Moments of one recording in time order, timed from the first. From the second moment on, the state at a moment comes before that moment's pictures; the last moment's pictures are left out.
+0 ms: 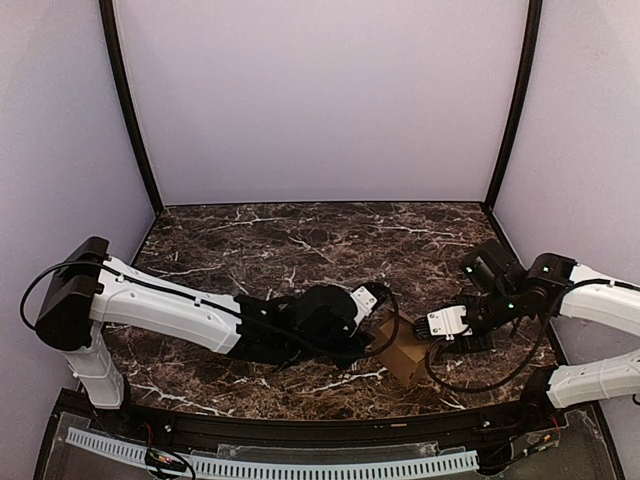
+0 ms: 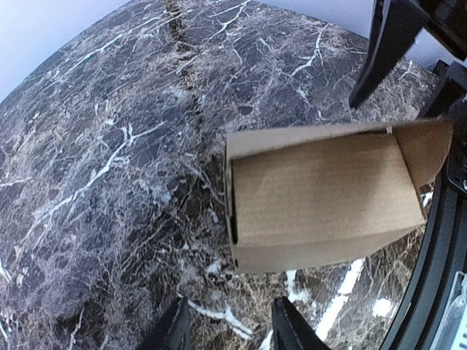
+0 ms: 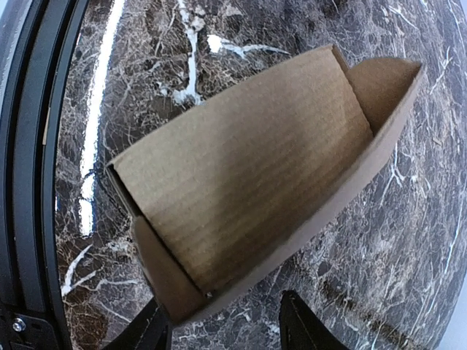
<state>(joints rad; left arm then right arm) -1.31 1.82 1.20 -0.05 -0.32 -0.19 0.79 1.00 0.74 -0.86 -0.15 -0.92</state>
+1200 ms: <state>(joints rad) -1.33 1.92 1.01 0.46 -0.23 -0.13 0.74 1.07 0.91 -1.00 -0.42 -0.99</state>
